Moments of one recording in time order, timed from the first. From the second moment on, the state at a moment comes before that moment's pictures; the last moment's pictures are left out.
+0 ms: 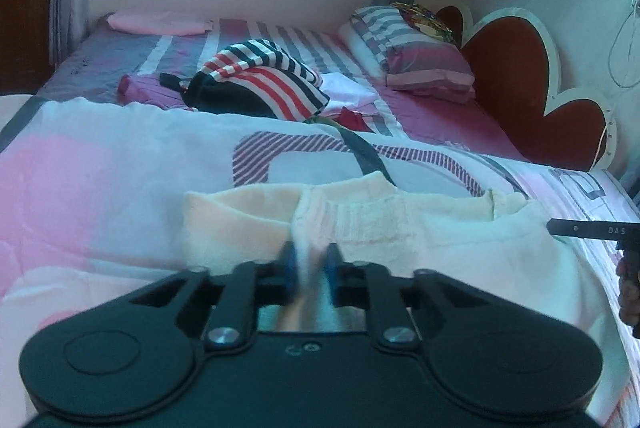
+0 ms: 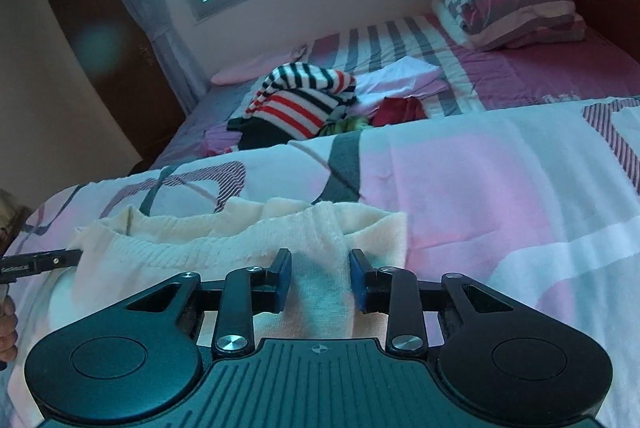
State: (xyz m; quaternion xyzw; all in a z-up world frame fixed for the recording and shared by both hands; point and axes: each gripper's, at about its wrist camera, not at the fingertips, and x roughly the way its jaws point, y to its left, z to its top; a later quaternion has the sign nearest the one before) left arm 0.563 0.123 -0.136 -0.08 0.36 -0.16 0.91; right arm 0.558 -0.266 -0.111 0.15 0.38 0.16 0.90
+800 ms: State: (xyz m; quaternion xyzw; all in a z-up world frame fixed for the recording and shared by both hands) left arm 0.539 0.117 -0.114 -0.04 0.29 -0.07 0.95; right arm 0.544 -0.275 -0.089 0.14 0.32 0.09 0.93
